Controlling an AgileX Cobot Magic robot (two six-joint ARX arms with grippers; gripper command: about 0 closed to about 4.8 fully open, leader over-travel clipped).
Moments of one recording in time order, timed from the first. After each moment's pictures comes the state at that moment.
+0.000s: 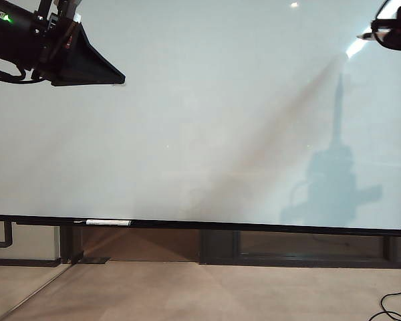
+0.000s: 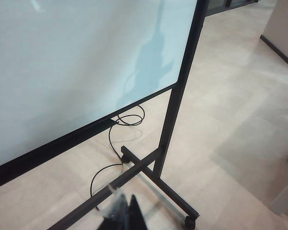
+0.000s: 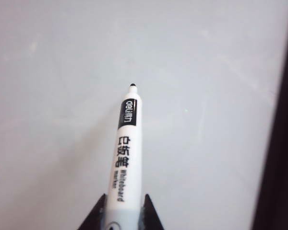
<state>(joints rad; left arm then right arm) -0.22 1.29 0.75 0.27 0.69 0.14 -0.09 1.46 0.85 0.81 -0.18 0.02</state>
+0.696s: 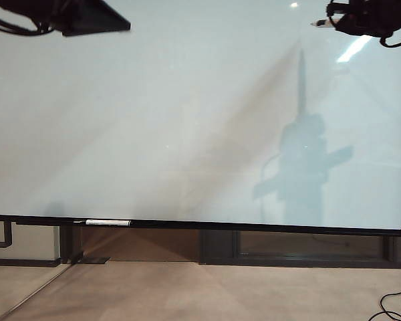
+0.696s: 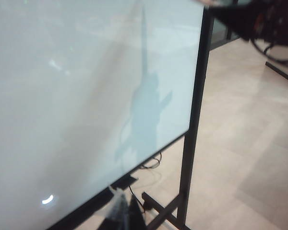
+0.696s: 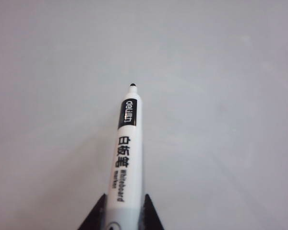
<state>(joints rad) -0.22 1.29 0.91 0.30 0.70 0.14 0.05 1.54 1.05 0.72 -0.20 0.01</state>
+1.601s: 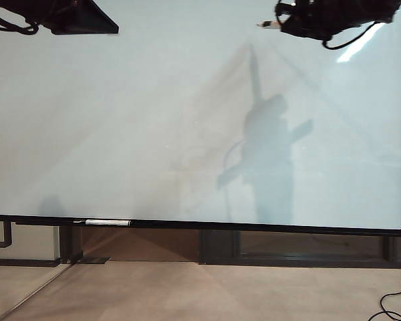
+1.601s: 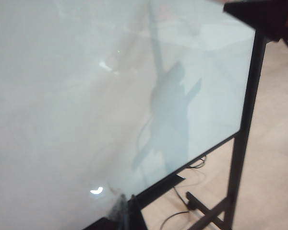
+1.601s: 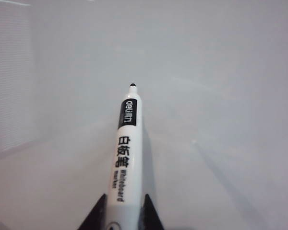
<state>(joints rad) -0.22 1.27 0.91 0.32 0.50 0.20 0.21 1.70 1.25 0.66 -0.24 0.01</state>
